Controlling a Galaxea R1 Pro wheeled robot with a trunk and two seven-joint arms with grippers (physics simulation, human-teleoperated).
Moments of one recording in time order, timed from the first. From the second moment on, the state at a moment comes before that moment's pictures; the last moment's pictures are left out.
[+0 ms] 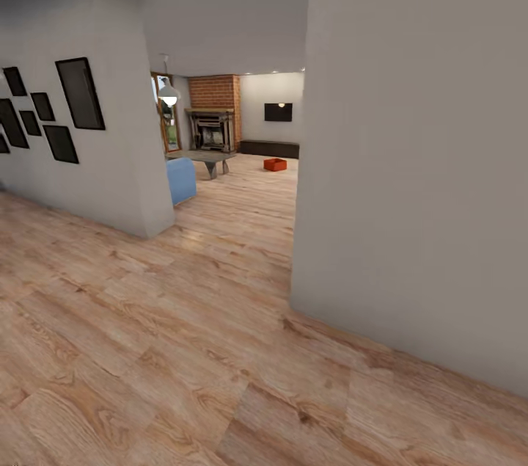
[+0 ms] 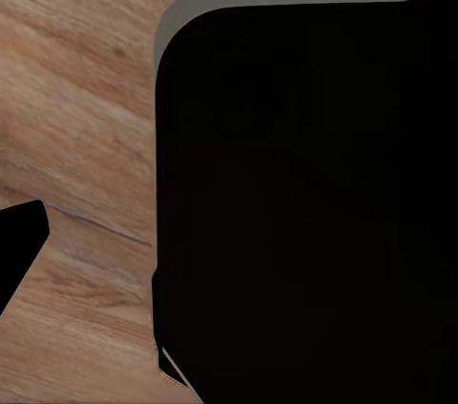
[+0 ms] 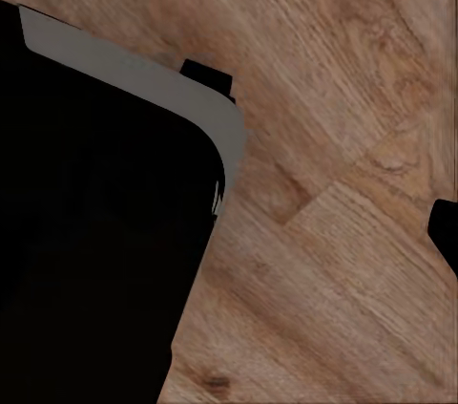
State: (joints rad) left arm 0.00 0.01 0.02 -0.06 0.02 -0.01 0.00; right arm -0.10 -0.06 0.63 0.03 -0.27 -0.12 0.03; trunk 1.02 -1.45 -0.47
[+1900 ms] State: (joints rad) left arm 0.00 0.01 0.02 -0.06 0.02 -0.01 0.00; right arm -0.10 -0.06 0.63 0.03 -0.27 -0.12 0.03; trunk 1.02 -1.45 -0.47
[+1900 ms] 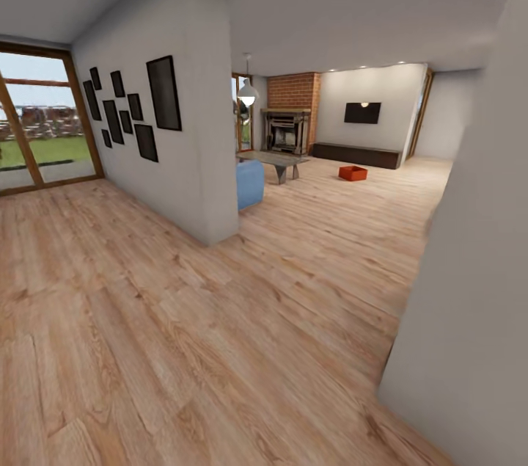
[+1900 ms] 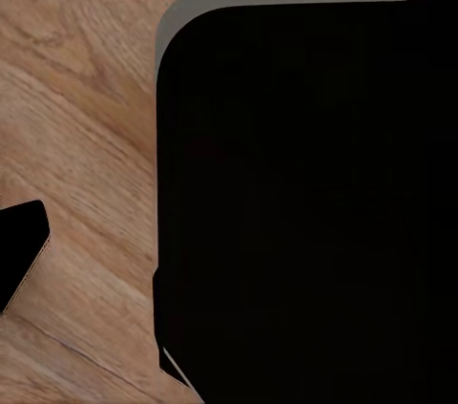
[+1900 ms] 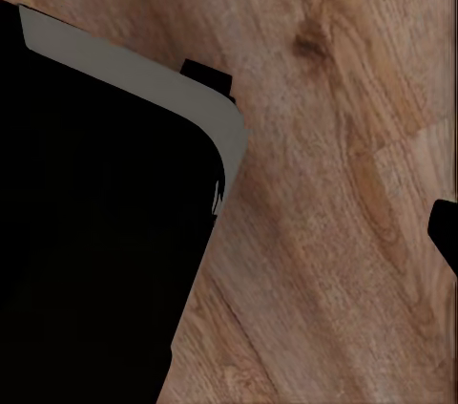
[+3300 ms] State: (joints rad) left arm 0.00 0.02 0.02 -0.06 0.02 -0.01 0.00; right arm -0.10 -0.06 0.63 0.03 -0.27 -0.12 0.03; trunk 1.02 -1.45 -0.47
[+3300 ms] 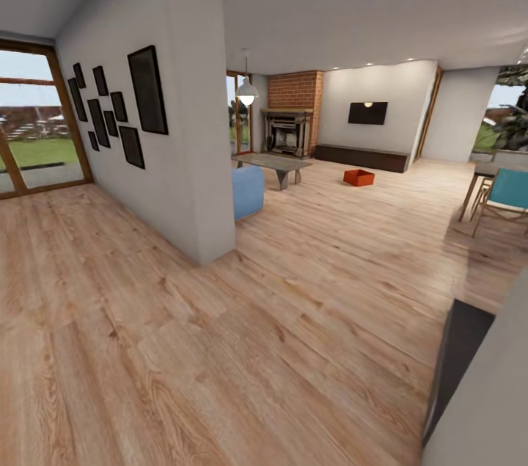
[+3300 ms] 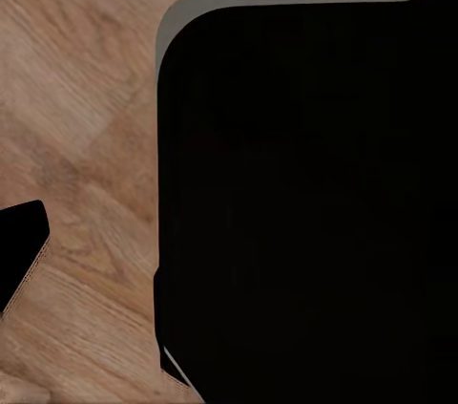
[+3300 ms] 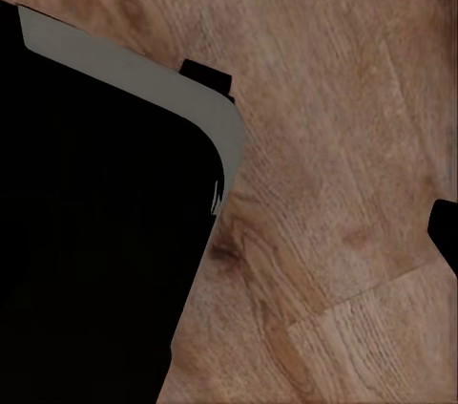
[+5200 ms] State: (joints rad) left arm 0.00 0.01 0.02 -0.06 0.02 -0.01 0.00; right arm -0.10 -0.06 0.63 0.03 -0.27 -0.12 0.03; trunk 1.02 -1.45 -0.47
